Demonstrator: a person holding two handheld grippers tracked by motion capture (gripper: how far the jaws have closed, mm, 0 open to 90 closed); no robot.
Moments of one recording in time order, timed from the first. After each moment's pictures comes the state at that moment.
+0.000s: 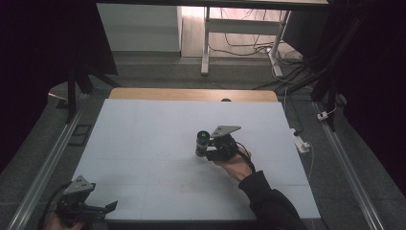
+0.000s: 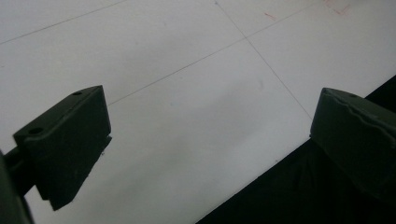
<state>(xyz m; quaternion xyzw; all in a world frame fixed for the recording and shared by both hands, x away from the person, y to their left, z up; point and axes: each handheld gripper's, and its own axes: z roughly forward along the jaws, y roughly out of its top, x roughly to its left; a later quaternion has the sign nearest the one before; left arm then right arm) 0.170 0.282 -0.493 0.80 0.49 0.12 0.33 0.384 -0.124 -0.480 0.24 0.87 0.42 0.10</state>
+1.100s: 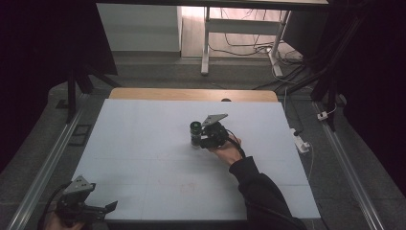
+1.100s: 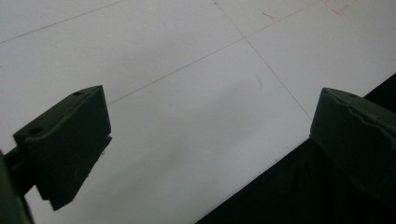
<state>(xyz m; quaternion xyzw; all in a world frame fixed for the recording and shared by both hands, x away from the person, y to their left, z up) 0.170 0.282 -0.493 0.80 0.49 0.11 0.33 0.439 -0.098 -0.498 0.21 0.89 0.40 0.11</state>
